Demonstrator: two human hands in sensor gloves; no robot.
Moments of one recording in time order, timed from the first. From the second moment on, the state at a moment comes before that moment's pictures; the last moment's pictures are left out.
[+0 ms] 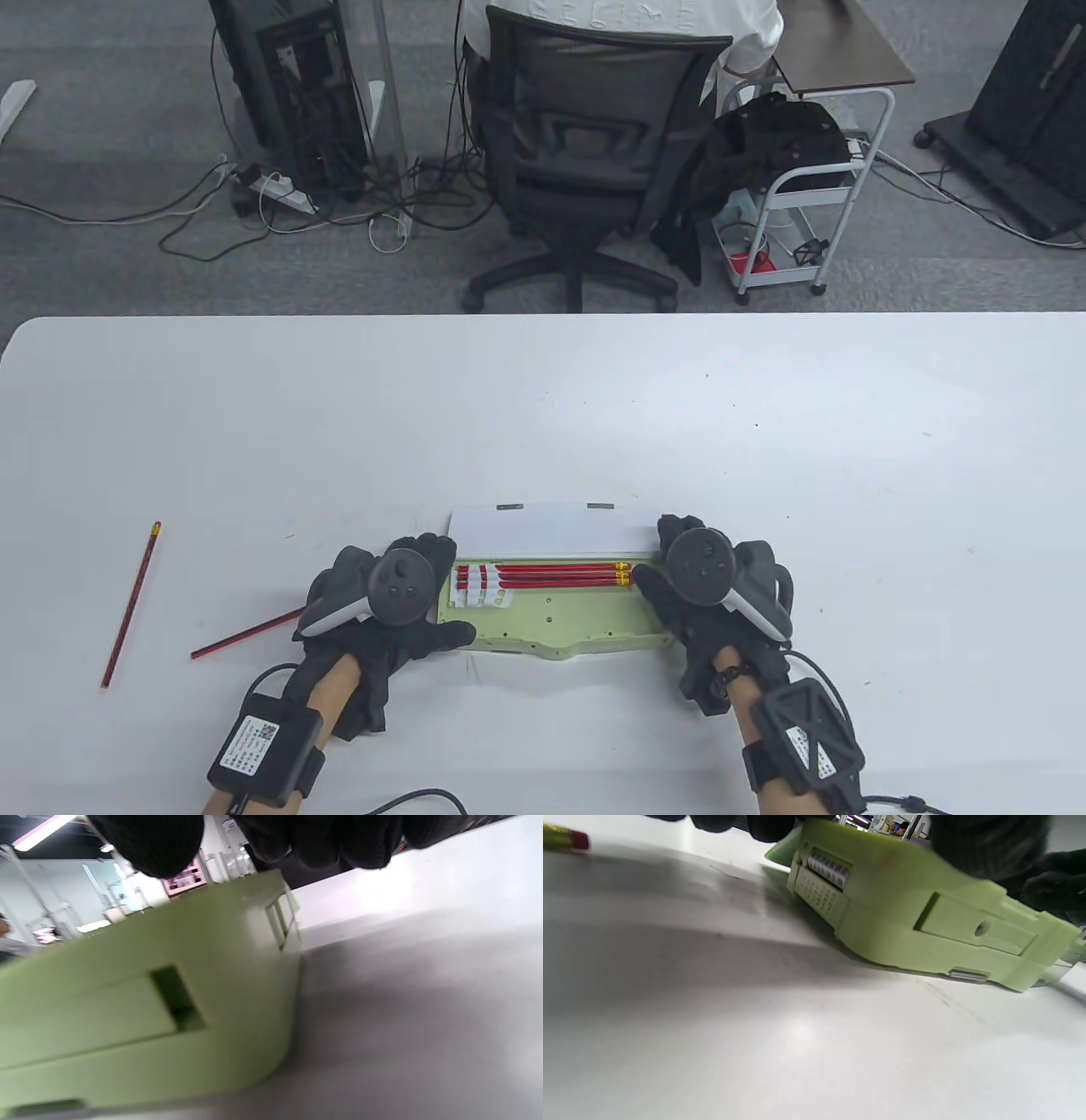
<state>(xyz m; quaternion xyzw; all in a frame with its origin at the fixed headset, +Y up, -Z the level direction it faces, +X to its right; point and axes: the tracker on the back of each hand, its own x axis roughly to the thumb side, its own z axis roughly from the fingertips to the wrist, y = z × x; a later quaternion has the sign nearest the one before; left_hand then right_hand) -0.198 -0.752 -0.305 -0.18 -0.23 0.12 0.95 0.150 -0.731 -0.312 0.11 0.06 0.97 0.21</state>
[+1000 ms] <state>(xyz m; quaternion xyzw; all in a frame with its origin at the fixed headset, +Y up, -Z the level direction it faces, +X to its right) -0.336 -0.691 -0.280 -0.12 0.06 0.01 0.99 0.154 -0.741 -0.314 0.20 0.22 0.94 0.17</state>
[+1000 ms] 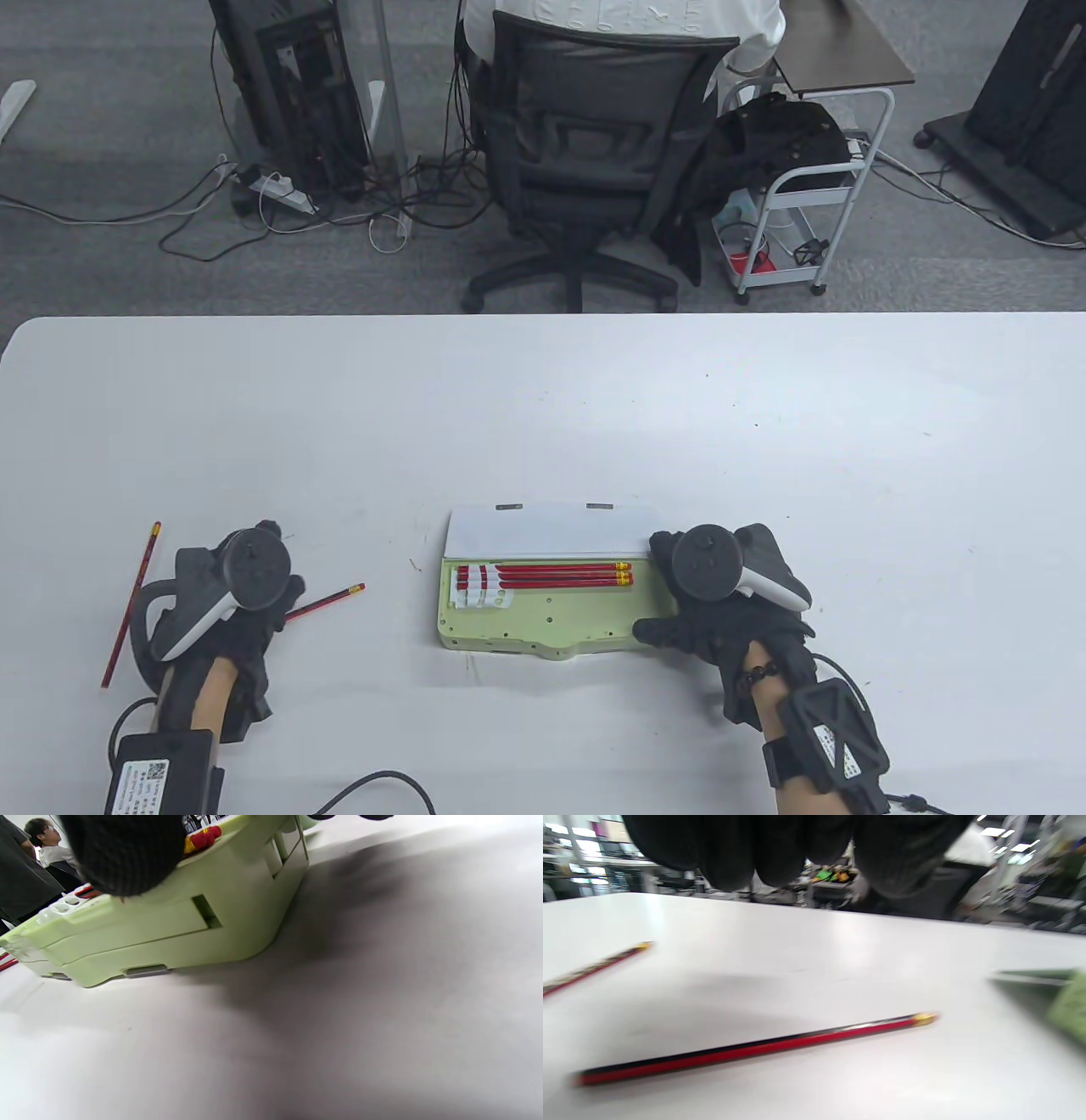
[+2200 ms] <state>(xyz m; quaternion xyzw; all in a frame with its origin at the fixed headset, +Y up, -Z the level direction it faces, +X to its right) -0.344 -0.753 -0.279 -0.15 0.06 -0.16 0.98 0.151 -0.740 -0.314 0.18 0.22 0.95 0.16</state>
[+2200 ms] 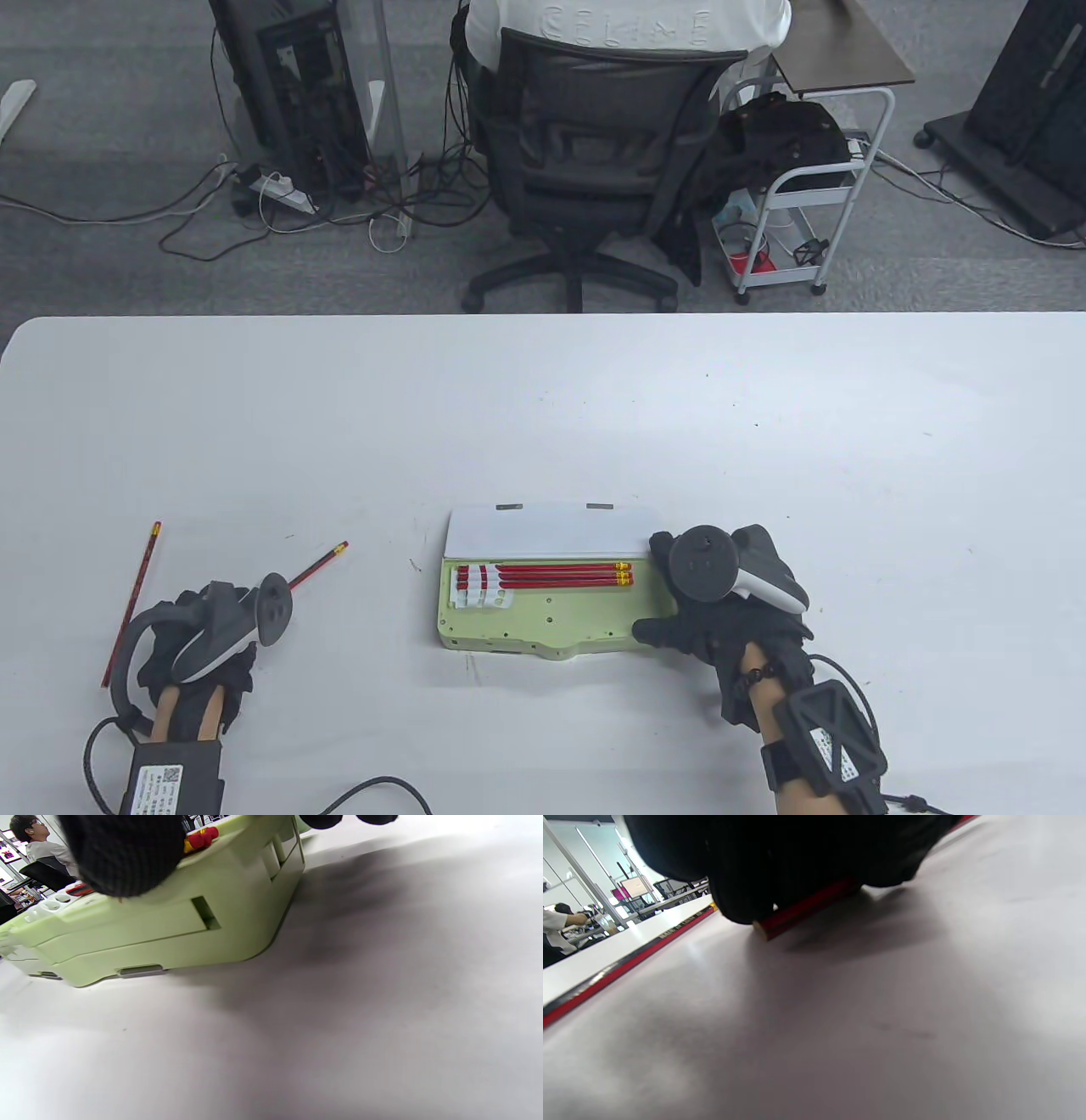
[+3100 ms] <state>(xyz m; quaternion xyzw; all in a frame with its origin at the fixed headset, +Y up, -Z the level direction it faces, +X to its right) -0.207 -0.686 -0.292 0.07 -0.13 0.09 0.98 0.151 -0.740 -0.314 0.18 0.21 0.95 0.15</state>
